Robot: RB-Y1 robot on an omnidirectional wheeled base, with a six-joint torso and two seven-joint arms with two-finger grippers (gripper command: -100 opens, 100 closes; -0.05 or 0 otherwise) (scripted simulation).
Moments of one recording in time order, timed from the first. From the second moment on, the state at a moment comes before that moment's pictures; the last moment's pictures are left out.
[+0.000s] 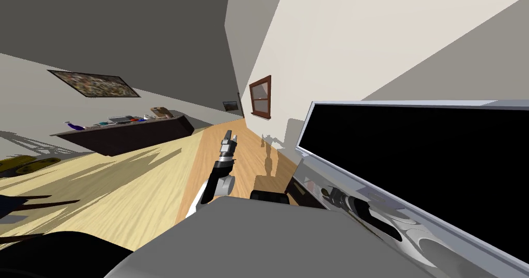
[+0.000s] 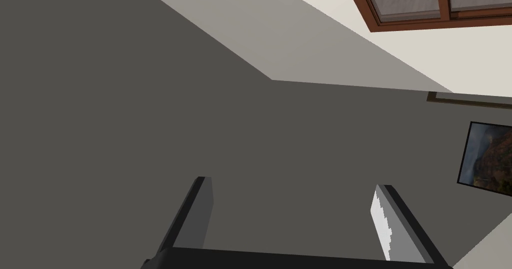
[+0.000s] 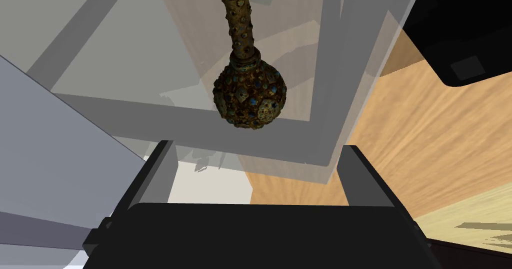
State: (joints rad) left arm 0.47 0.03 -0.02 -2.27 -0.06 -0.38 -0.05; right arm 0.03 -0.94 0.63 -0.76 0.70 -0.52 0.49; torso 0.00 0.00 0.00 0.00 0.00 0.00
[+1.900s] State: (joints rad) left arm 0.47 0.03 -0.02 -2.27 -0.06 -0.38 -0.05; right arm 0.13 -0.92 0.76 -0.52 0.82 -0.45 0.51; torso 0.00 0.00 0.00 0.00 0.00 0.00
